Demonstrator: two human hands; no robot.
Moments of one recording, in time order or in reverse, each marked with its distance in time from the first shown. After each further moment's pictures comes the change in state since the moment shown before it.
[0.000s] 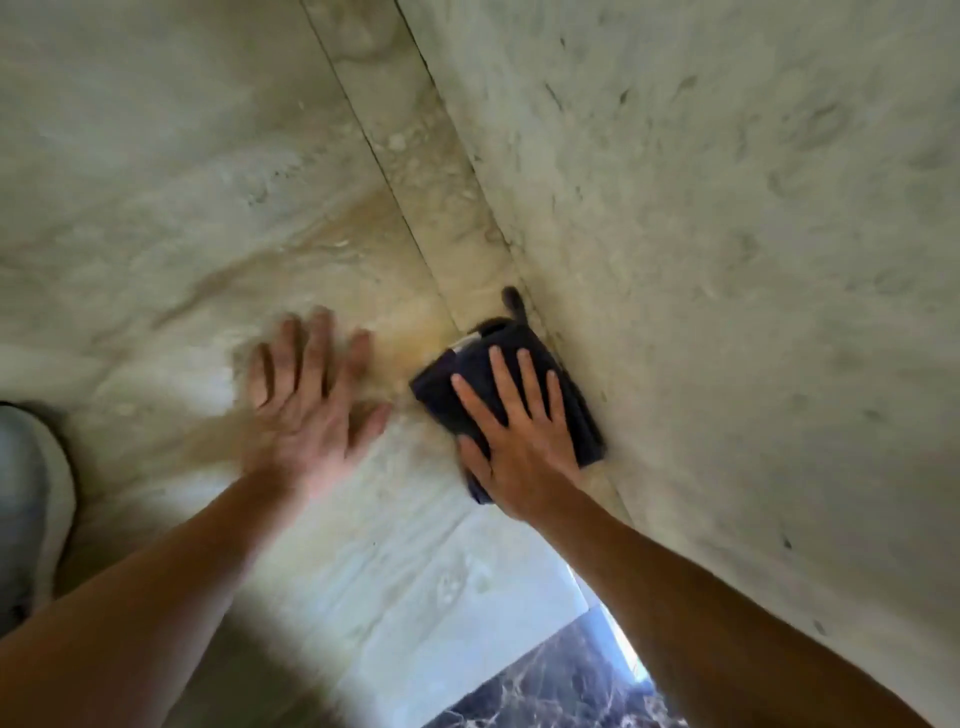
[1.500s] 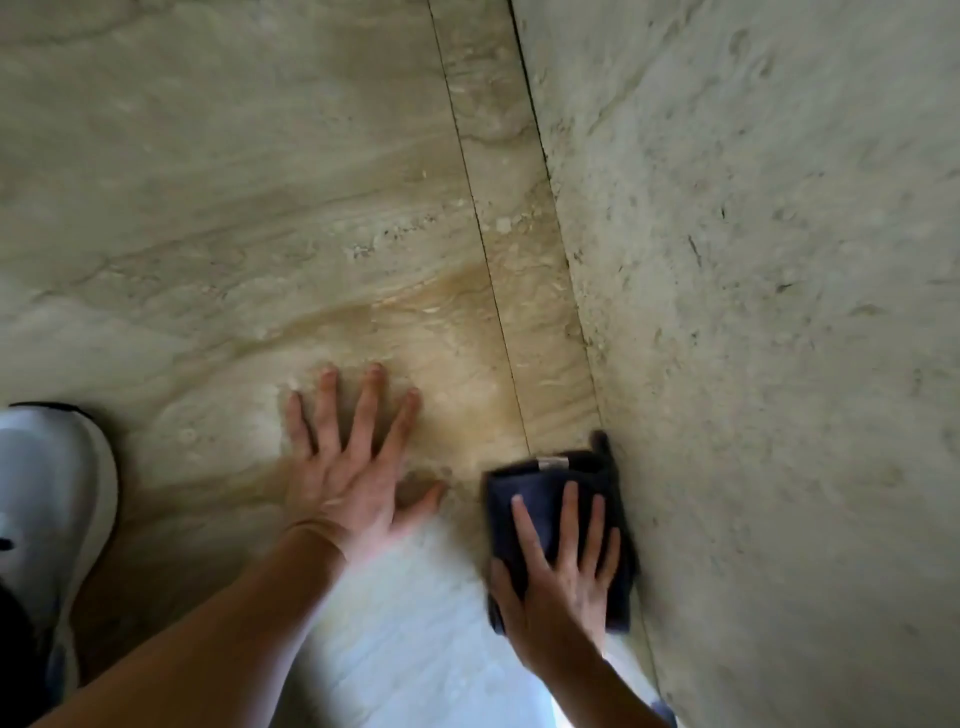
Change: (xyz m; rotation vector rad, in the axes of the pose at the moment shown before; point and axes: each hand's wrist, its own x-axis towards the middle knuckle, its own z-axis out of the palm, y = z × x) left_hand 0.009 -0.008 0.022 -0.009 0.167 -0.126; right_hand -0.030 -0.018 0.014 -0.050 -0.044 0.216
